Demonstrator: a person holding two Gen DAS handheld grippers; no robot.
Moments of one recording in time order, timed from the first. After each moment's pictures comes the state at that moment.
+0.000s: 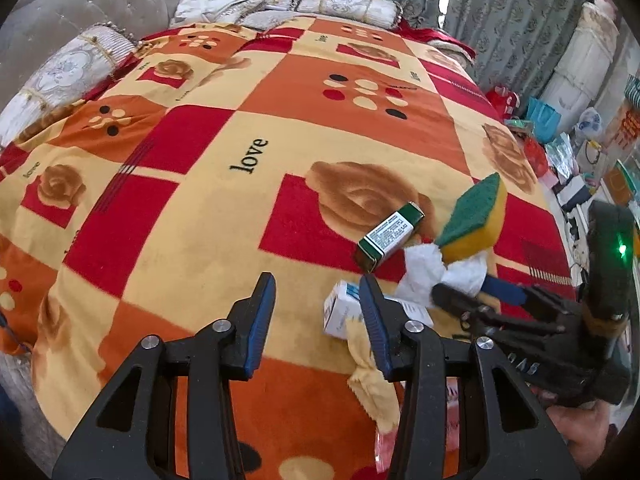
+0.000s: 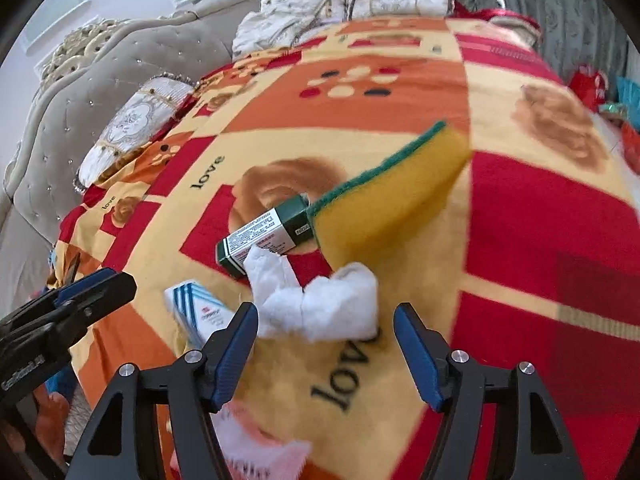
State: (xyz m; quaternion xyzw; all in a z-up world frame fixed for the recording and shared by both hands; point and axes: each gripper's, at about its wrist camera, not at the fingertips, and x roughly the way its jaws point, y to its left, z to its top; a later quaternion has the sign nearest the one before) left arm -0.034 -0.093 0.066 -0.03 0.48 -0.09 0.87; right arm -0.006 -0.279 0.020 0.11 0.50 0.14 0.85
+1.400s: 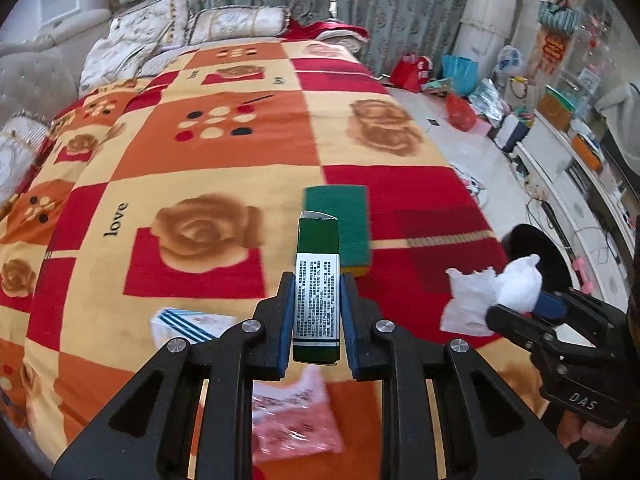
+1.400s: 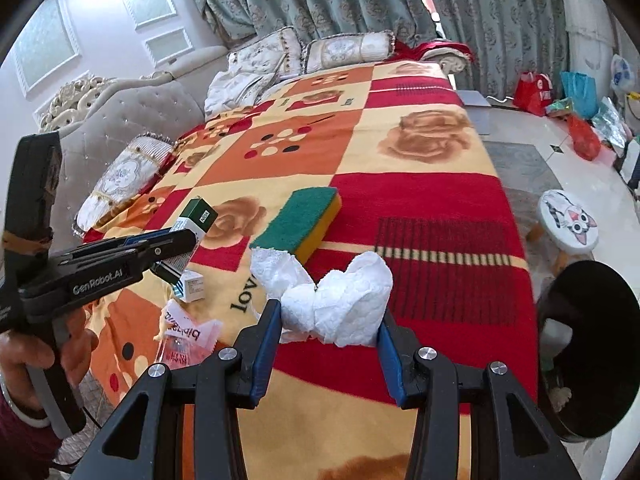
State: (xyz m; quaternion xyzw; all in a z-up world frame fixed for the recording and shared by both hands) left arm -0.084 -0.229 0.107 0.06 0.44 -0.22 0.87; right arm -0.146 -0.403 0.088 0.13 0.41 0.06 0.90
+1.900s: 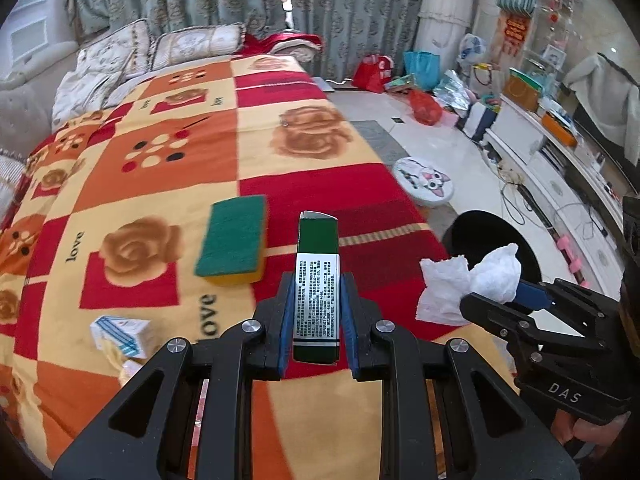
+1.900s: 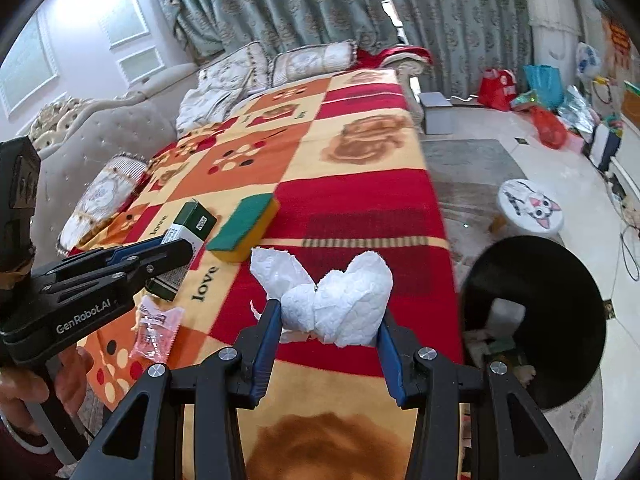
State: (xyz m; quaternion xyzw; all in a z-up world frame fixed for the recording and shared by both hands) left arm -0.133 -0.307 0.119 0.09 0.41 -0.27 0.86; right arm -0.189 -0.461 0.095 0.15 0.40 0.00 0.90
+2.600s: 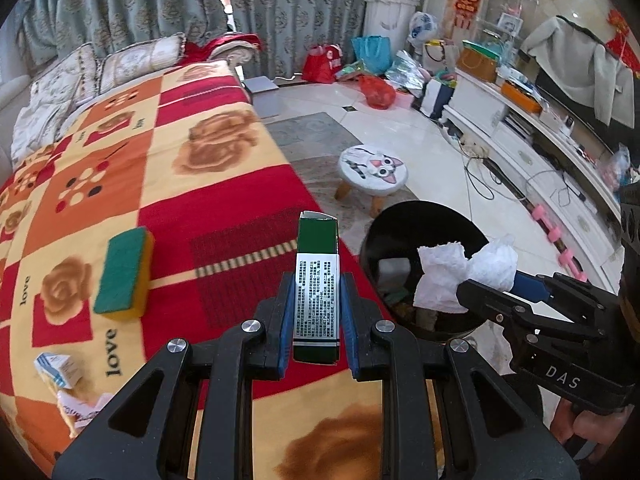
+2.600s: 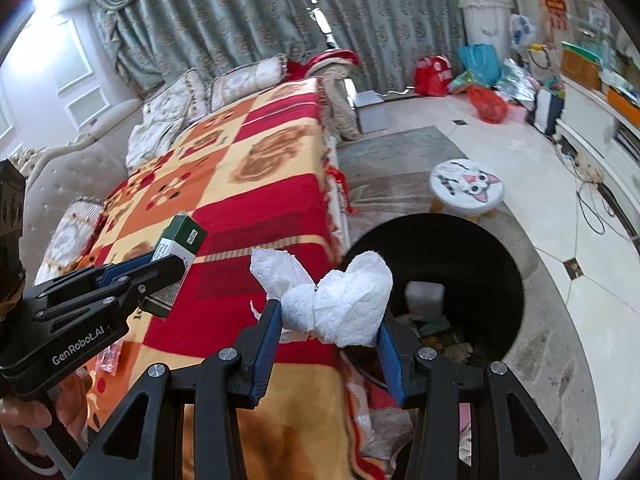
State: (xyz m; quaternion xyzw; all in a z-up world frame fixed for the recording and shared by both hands) left arm -0.159 -0.416 0.109 0.13 0.41 -0.34 0.84; right arm -0.237 -0.552 0.090 0.20 0.39 -0.09 0.89
